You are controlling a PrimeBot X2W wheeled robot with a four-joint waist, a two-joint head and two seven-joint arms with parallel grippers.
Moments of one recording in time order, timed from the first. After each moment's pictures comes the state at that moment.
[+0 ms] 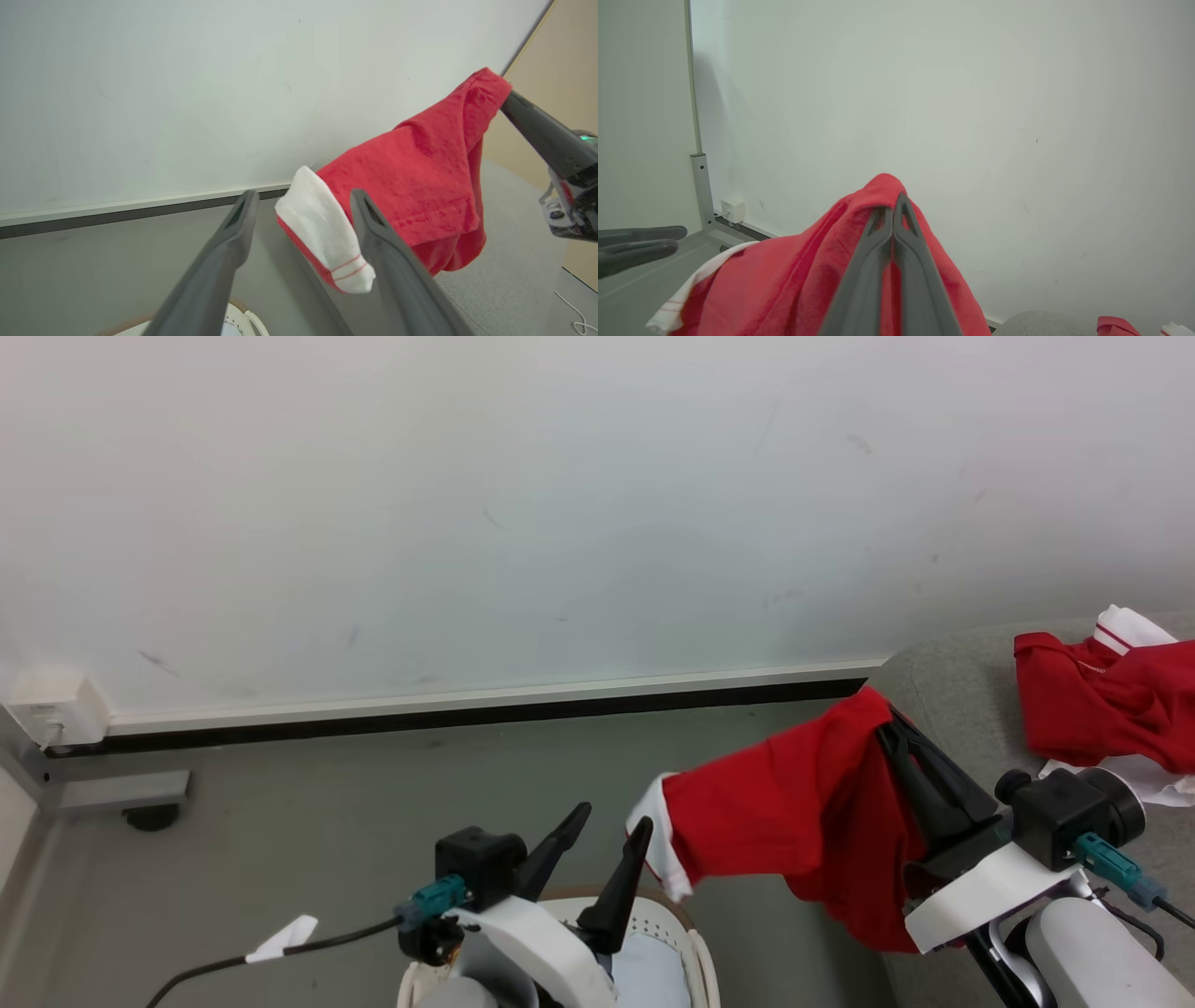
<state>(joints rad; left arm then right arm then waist) -0.37 0.12 -0.66 0.36 -0.62 0.00 -0.18 -0.42 -0.29 0.49 0.33 0.42 0.13 -0.26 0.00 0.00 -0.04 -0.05</state>
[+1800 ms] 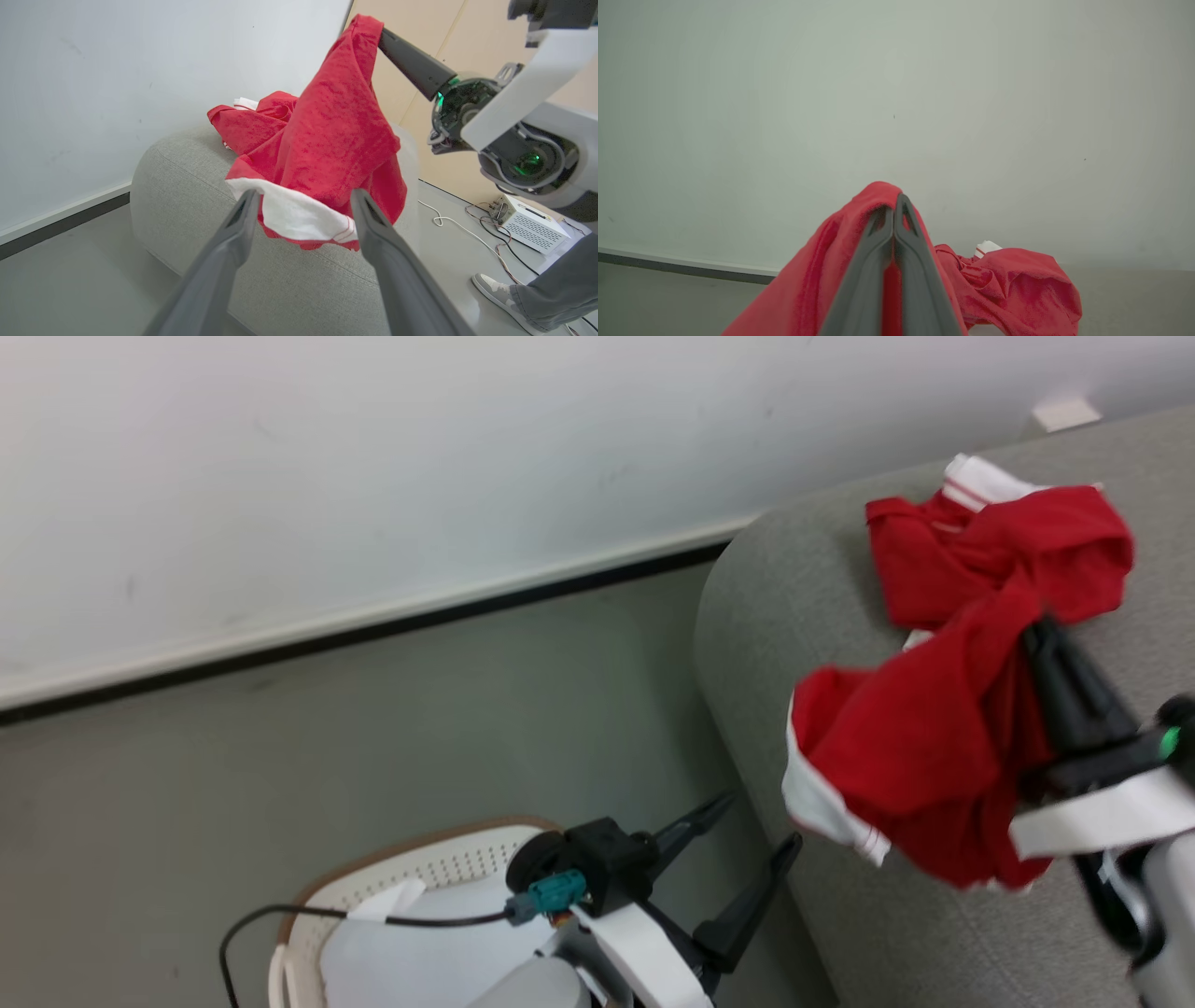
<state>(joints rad) -0.47 0.09 -0.85 0.31 -0.53 -0.09 -0.22 -0.41 -0.32 0.26 0.24 0.39 0.13 -0.26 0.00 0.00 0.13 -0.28</state>
